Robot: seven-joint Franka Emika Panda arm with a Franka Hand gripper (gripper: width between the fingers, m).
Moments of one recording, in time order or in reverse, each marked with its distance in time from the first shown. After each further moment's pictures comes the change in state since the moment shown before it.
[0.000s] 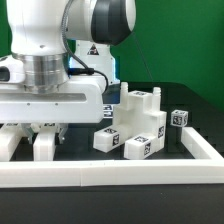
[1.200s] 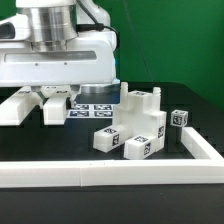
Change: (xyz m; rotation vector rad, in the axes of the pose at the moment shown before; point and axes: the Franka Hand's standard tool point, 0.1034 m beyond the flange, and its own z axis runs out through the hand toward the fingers) arm -0.001 -0.021 -0.069 0.064 0.003 0.045
